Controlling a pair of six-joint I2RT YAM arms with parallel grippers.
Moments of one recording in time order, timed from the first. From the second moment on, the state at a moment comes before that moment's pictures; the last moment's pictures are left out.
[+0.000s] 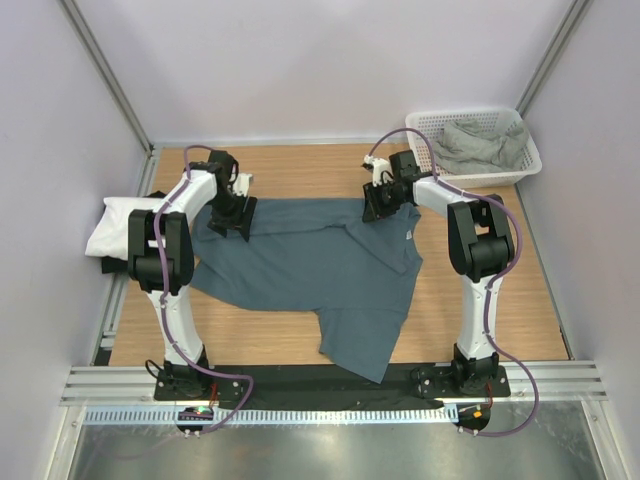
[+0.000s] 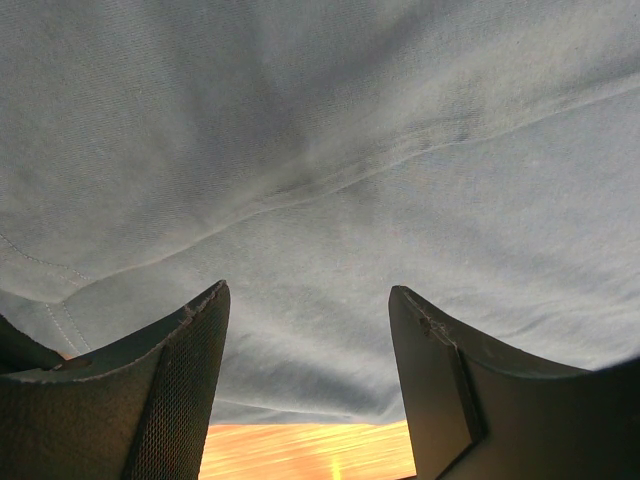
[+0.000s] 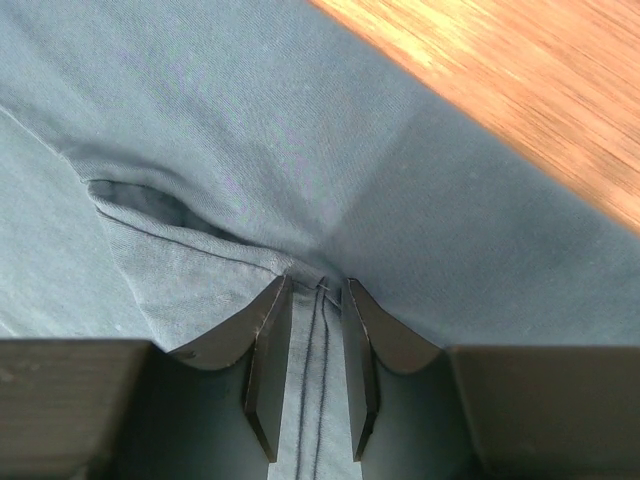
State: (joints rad) left arm -0.11 2.01 1.57 -0.93 0.13 0.11; right arm 0.25 2.13 1.52 -0.39 -0.46 -0.13
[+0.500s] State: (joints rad) left arm -0.11 2.02 1.57 -0.93 0.13 0.11; right arm 0.26 2.14 1.54 -0.40 -0.46 -0.16
